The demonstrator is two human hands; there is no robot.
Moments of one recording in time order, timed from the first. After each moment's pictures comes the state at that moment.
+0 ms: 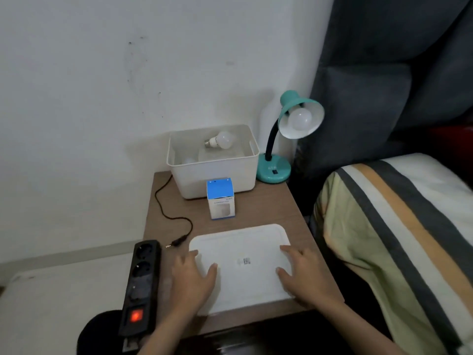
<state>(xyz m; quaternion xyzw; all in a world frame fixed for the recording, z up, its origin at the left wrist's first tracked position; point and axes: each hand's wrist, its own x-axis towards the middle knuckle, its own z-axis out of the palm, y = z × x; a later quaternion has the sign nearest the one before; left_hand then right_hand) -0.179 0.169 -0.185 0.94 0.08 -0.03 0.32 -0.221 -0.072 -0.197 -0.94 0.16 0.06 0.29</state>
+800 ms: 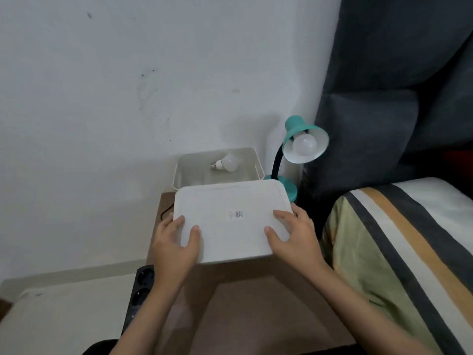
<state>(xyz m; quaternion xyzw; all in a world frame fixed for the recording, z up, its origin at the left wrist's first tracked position) -0.117 0.167 -0.097 0.87 0.06 0.19 0.46 -0.147 -0.063 -0.099 -0.91 0.09 -0.14 0.37</state>
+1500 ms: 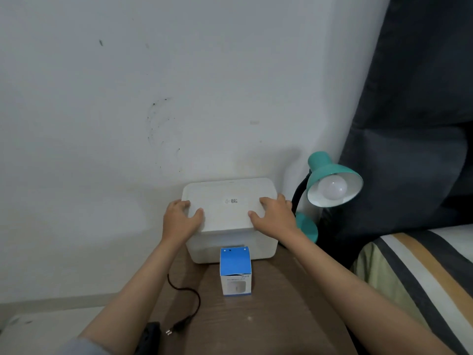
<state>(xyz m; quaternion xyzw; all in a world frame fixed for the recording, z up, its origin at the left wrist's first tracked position) 0.074 0.179 -0.080 0.90 0.06 0.11 0.41 0.048 -0.042 -0.070 -0.96 0.07 -0.04 0.28</state>
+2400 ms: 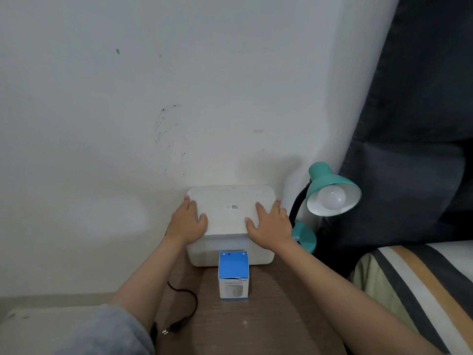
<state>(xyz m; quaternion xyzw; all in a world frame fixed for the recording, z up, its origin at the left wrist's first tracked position) 0.095 0.183 -0.098 0.97 -0.05 0.03 0.24 0.057 -0.037 -0.091 -0.99 0.04 -0.02 0.13</state>
